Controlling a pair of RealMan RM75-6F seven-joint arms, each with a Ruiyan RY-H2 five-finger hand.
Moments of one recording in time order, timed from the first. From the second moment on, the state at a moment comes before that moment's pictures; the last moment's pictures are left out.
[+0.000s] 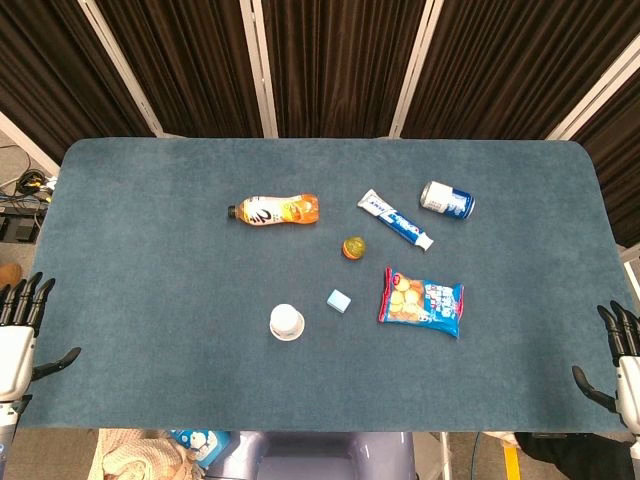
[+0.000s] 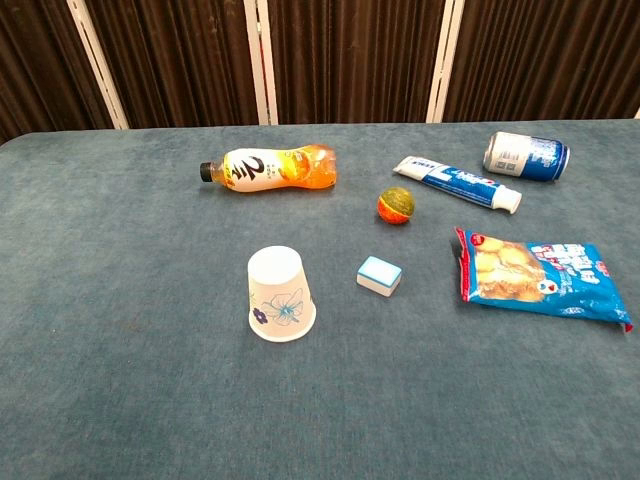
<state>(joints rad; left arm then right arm) -0.06 -1.22 -0.04 -1.58 1.52 1.58 0.16 -0.04 -1.13 0.05 -1.48 -1.52 1.58 0.13</state>
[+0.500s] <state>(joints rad) -0.06 -1.21 -0.04 -1.59 1.54 1.56 0.17 -0.04 -1.13 0.06 -1.48 -1.51 1.58 0.13</state>
